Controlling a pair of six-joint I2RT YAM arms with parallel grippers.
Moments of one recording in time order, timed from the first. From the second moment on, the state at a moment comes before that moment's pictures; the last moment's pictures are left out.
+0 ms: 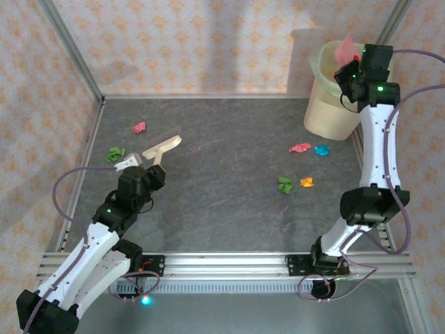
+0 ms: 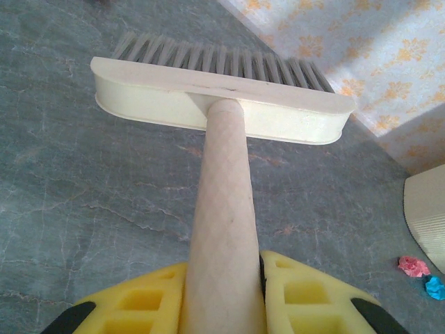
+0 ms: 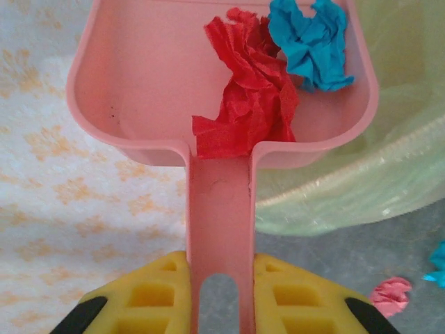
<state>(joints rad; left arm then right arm) -0.33 0.69 0.53 -0.36 -0.21 -0.86 -0.14 1.70 2.06 -0.89 -0.08 0.85</state>
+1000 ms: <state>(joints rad) -0.33 0.69 0.53 -0.36 -0.20 -0.86 -0.26 1.76 1.93 -0.61 -0.41 1.39</state>
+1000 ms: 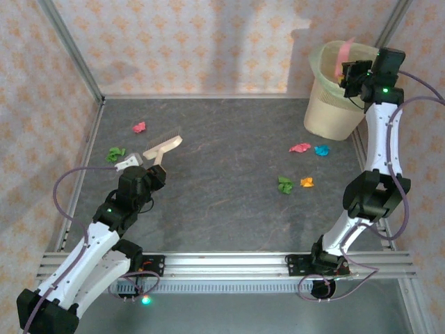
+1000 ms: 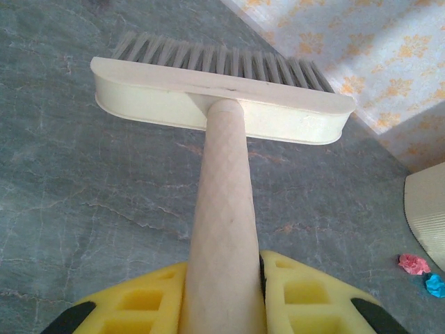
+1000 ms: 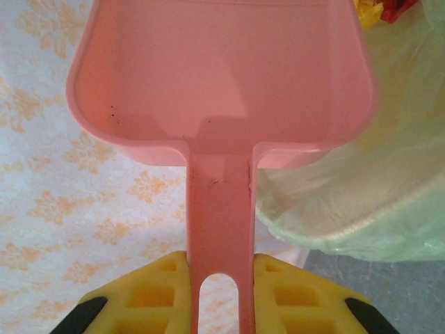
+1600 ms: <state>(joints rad) -0.33 0.69 0.53 -0.36 -0.20 -0.86 -0.09 1.58 1.99 -0.66 -0.24 1.08</state>
